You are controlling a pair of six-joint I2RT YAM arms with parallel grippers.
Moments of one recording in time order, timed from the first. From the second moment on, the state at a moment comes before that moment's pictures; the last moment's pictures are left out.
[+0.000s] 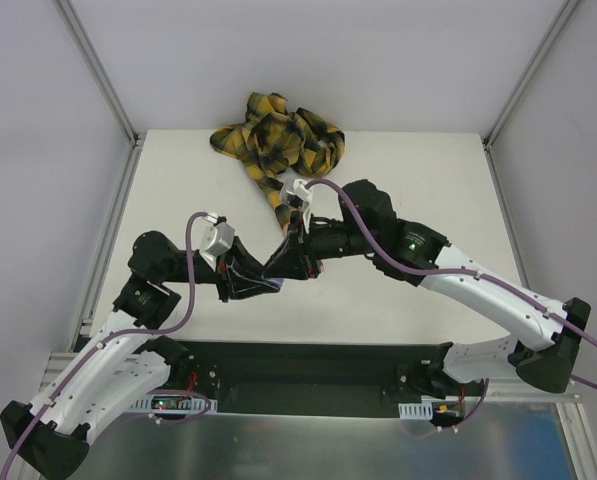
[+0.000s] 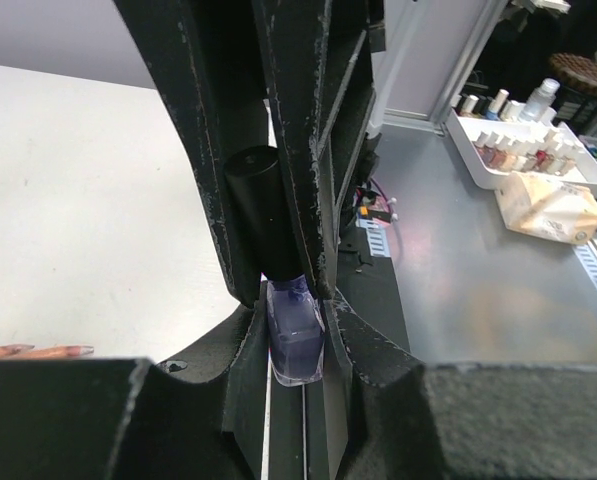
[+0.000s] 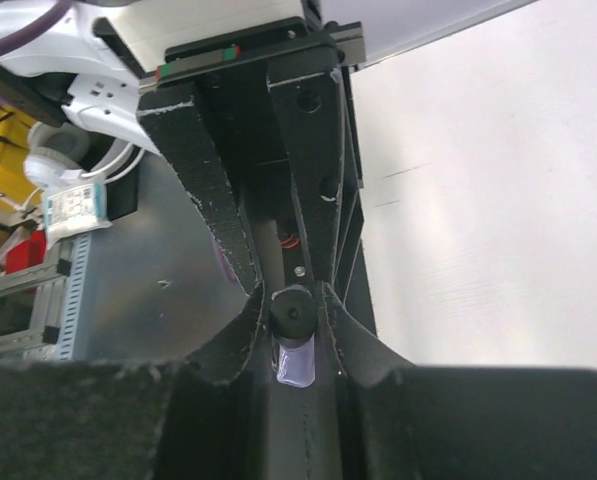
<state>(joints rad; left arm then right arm) -0.51 0.68 0.63 0.18 1.11 -0.34 1.03 1.29 1.34 -0.35 -0.57 0.24</state>
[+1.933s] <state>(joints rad) -0.52 0.64 0.63 0.14 0.94 -0.26 1.12 1.29 1.49 -0.53 -0.17 0.29</state>
